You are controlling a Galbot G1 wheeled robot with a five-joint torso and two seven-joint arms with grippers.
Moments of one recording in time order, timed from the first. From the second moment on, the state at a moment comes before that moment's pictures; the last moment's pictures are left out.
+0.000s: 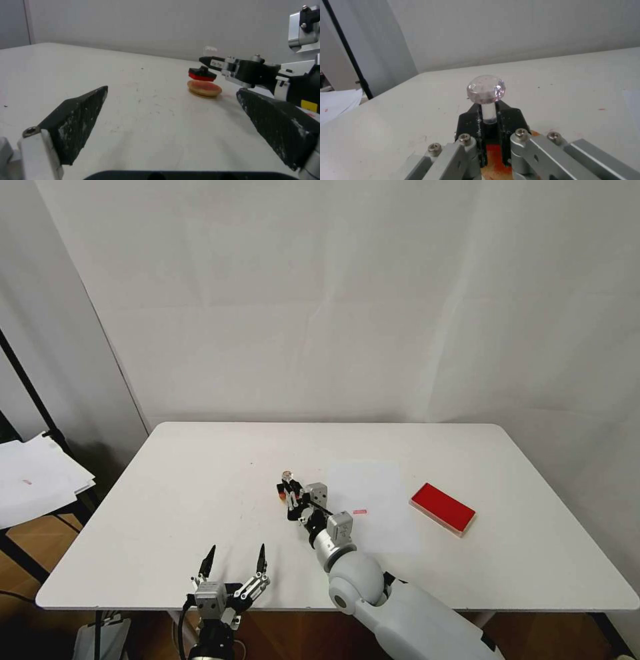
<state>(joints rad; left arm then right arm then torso) 1.70 -1.56 -0.48 -2.07 -0.11 -0.28 0.02 -0.67 1.26 -0.41 1.60 0.63 0.01 0.36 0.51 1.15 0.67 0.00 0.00</state>
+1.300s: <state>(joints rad) 1.70 -1.56 -0.48 -2.07 -0.11 -0.28 0.02 -0.70 1.28 -0.39 1.59 0.61 0.00 0.38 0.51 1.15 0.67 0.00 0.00</state>
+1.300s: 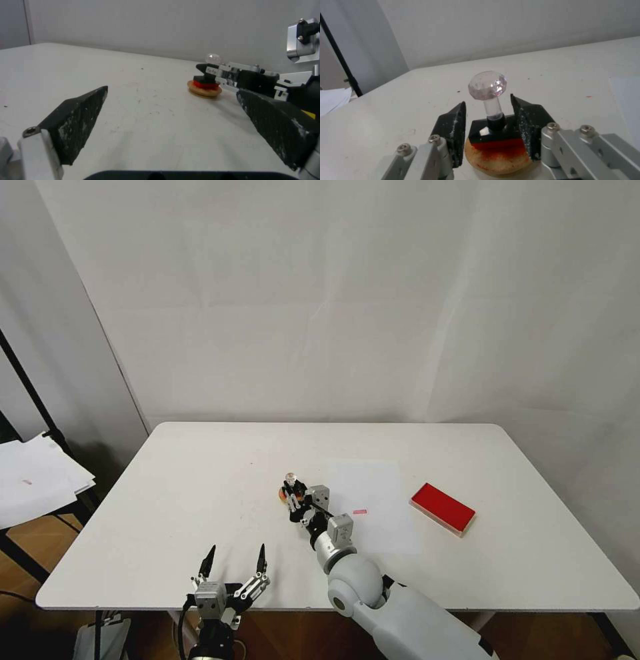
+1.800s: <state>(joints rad) 1.70 -1.56 -0.48 -2.07 -0.11 -0.28 0.02 -0.71 1.28 -0.38 1.63 0.60 -0.02 0.41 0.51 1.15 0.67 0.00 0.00</state>
